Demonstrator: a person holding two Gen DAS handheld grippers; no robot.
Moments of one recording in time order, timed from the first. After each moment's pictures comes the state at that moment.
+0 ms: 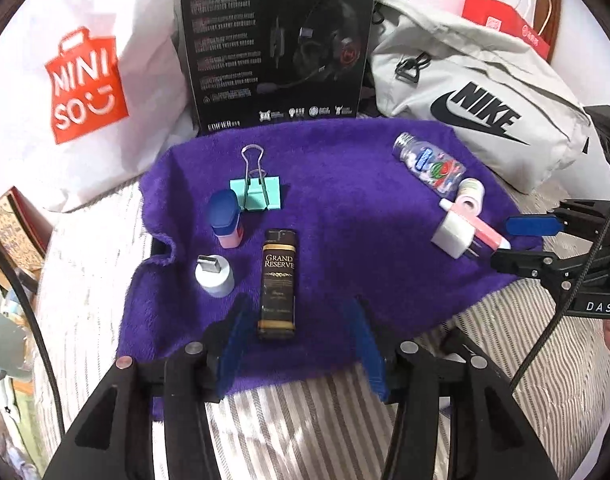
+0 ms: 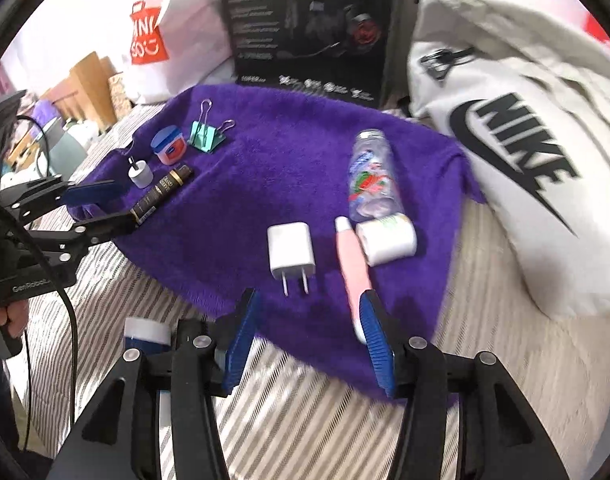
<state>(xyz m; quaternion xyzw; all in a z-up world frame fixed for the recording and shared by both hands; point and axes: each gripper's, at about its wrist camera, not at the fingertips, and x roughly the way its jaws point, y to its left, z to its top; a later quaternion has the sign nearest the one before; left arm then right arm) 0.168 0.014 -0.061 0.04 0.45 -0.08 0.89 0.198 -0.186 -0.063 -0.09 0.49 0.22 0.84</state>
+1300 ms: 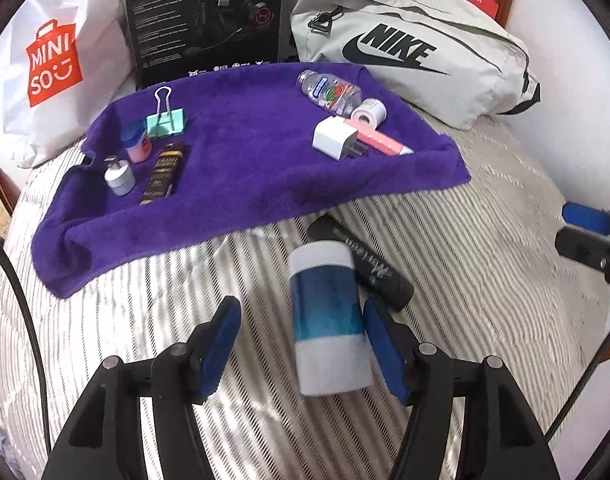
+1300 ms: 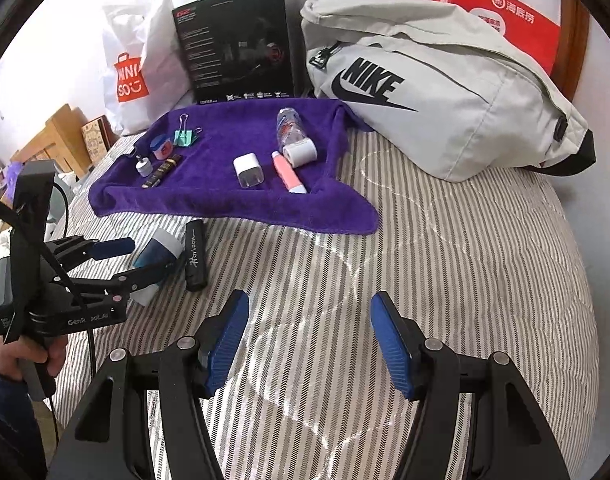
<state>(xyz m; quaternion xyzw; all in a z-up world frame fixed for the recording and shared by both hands) 0.085 -0.049 -0.087 0.04 0.49 -0.12 0.86 0.067 -0.271 -0.034 -0.01 0.47 0.12 0.87</state>
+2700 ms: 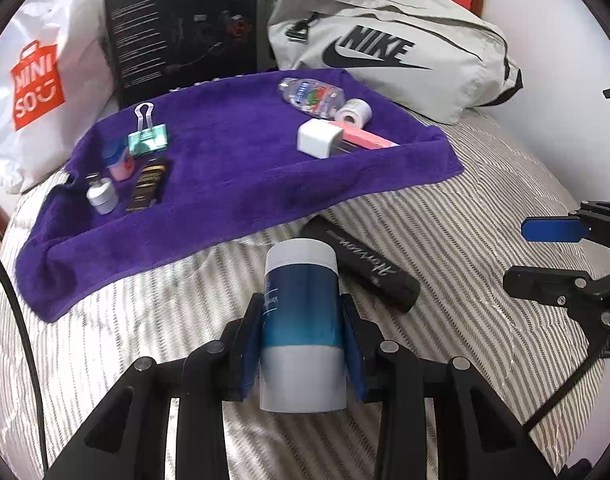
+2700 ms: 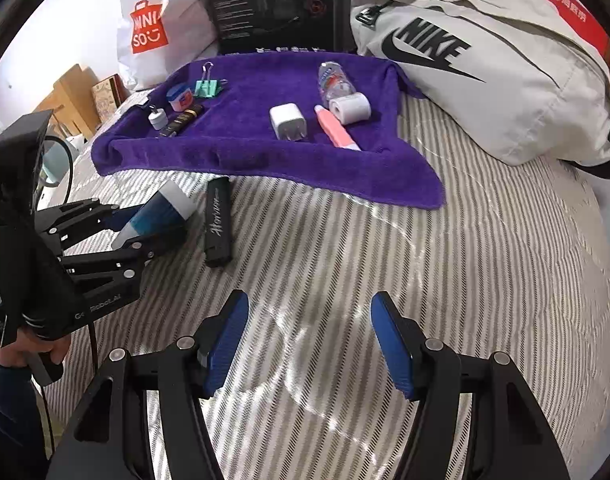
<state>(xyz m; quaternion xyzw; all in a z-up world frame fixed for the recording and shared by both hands) 0.084 -0.048 -0.100 0.06 0.45 -0.15 0.88 0.079 -0.225 -0.069 -0.04 0.51 0.16 0.84</state>
